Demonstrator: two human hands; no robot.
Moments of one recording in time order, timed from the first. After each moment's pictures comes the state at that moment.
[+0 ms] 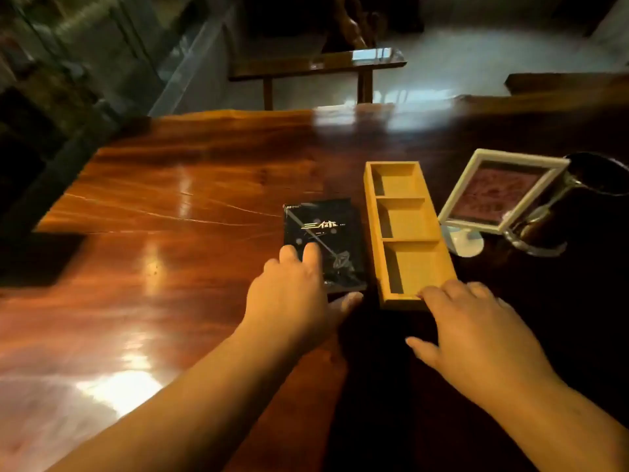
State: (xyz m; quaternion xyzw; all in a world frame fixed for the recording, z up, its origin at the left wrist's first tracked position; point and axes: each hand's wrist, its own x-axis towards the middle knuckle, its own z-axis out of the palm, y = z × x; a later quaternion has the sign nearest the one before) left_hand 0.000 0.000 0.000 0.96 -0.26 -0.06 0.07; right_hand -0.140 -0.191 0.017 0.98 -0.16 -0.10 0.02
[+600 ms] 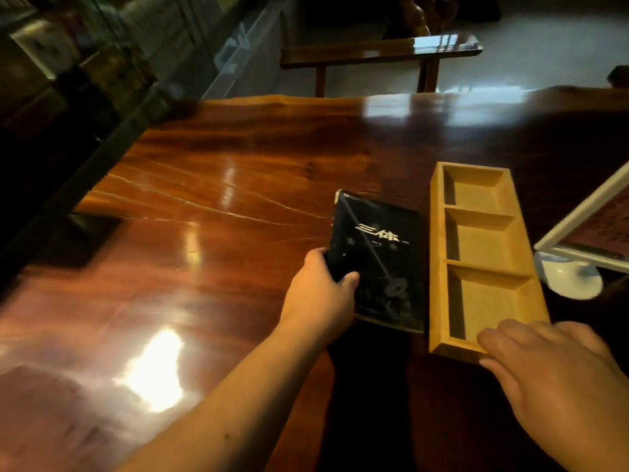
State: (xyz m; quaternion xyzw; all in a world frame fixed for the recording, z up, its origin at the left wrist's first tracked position) left_hand 0.071 0.006 -0.066 0.87 0.03 -0.20 0.44; right_hand -0.101 -0.227 -0.060 1.00 -0.01 0.05 0.01
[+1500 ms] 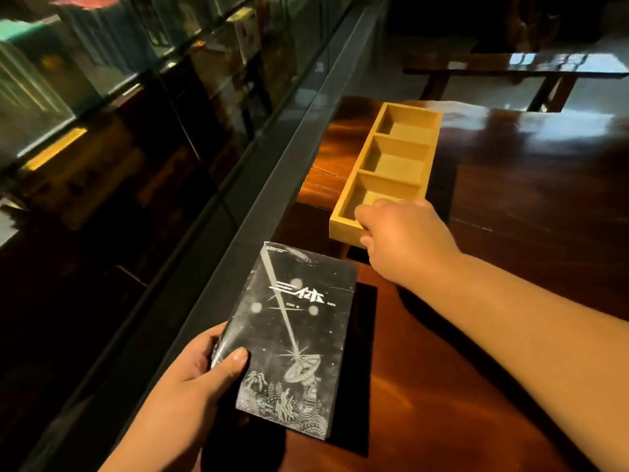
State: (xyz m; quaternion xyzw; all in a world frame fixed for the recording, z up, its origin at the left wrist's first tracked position) left_hand 0.081 0.572 -0.058 0.66 0.19 -0.19 0.70; right_hand 0.206 0.280 -0.008 0.99 0.11 0.04 -0.05
